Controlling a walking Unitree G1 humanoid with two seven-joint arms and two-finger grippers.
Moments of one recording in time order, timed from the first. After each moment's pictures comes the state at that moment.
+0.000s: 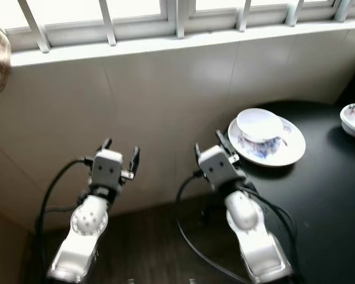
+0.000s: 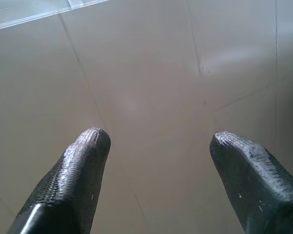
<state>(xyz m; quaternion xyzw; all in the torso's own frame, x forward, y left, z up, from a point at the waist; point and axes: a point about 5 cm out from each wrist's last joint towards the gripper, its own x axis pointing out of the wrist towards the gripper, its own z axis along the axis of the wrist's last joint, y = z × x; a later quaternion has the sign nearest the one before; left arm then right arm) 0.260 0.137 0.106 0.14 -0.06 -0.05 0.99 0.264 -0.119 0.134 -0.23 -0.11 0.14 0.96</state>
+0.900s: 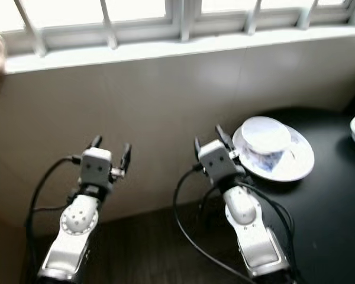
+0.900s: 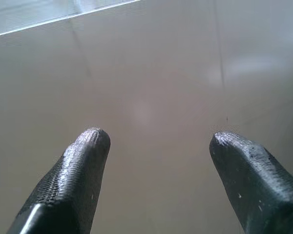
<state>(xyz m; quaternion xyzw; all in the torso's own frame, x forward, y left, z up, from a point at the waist) 0.262 0.143 0.116 0.13 -0.08 -0.05 0.99 0.270 -0.127 0.140 -0.23 -0.11 0.11 0.96</state>
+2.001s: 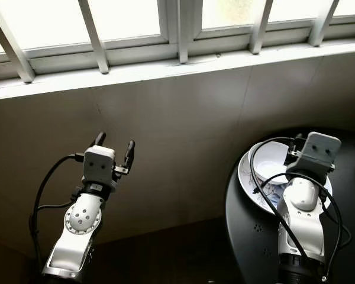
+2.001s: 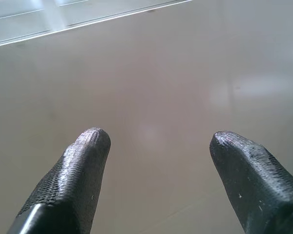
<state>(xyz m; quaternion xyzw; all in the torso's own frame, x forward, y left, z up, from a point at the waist) 0.263 0.136 0.118 0.12 -0.09 -0.05 0.99 0.278 -0.259 0.139 0.00 -0.01 -0.28 0.96</state>
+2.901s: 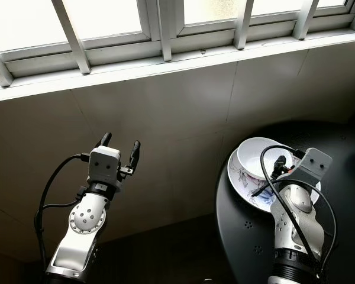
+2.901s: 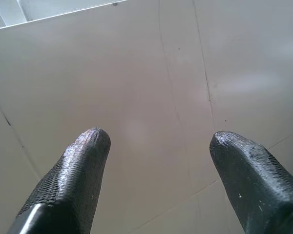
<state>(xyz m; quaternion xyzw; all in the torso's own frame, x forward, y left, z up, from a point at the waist) 0.264 0.131 0.117 0.12 -0.09 -0.06 0.99 0.282 -0.250 0.102 0.18 0.12 -0.25 0.94</state>
